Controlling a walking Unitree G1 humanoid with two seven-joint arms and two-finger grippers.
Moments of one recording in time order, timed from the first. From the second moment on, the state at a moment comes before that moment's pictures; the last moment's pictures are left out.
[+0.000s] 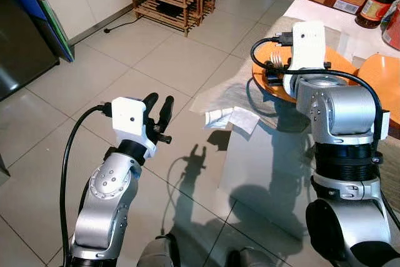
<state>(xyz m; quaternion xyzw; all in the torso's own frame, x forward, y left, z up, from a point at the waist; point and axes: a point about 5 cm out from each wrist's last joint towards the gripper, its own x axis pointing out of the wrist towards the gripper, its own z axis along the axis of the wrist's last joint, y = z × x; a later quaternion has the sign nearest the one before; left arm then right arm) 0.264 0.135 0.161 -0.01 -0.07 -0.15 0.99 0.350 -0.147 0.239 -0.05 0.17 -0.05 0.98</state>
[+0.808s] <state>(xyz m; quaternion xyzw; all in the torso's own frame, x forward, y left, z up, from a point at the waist) 0.261 0.135 0.158 -0.01 -0.07 -0.14 0.99 0.351 -0.163 0.221 0.05 0.22 -0.05 0.97</state>
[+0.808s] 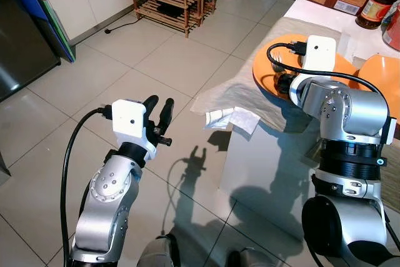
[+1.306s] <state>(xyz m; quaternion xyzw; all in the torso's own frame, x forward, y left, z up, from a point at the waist) 0.259 0.136 0.158 -0.01 -0.06 -0.14 0.99 0.351 -0.162 0.221 0.02 0.23 -0.06 0.97</state>
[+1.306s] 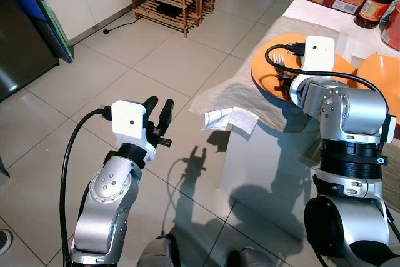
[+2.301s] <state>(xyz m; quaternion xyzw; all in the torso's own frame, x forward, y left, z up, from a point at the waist) 0.260 0.136 0.159 -0.02 -0.07 -0.13 0.99 0.357 -0.176 0.226 0.12 0.16 -0.09 0.98</state>
